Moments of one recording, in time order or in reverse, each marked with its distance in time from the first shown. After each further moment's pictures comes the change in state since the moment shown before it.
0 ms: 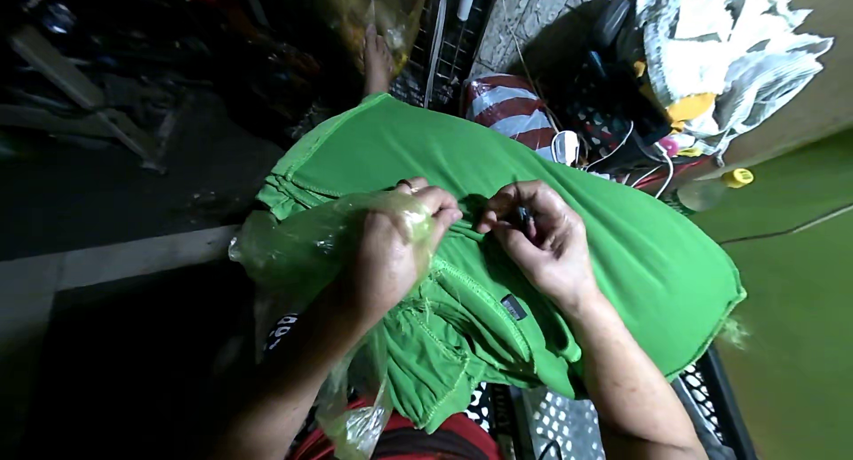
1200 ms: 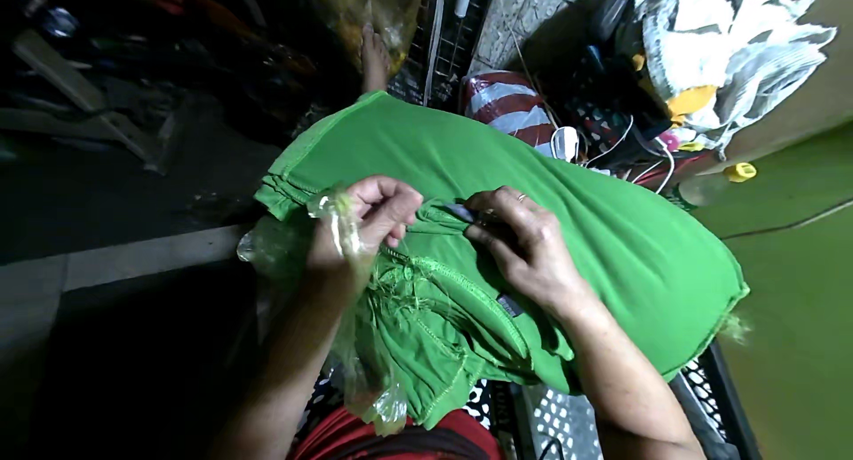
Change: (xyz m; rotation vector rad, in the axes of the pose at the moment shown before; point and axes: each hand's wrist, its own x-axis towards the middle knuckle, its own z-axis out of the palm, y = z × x) left_hand -0.011 -0.022 -0.013 -0.723 0.049 -0.308; right_hand 0.001 0.001 0.004 -0.424 -0.092 -0.089
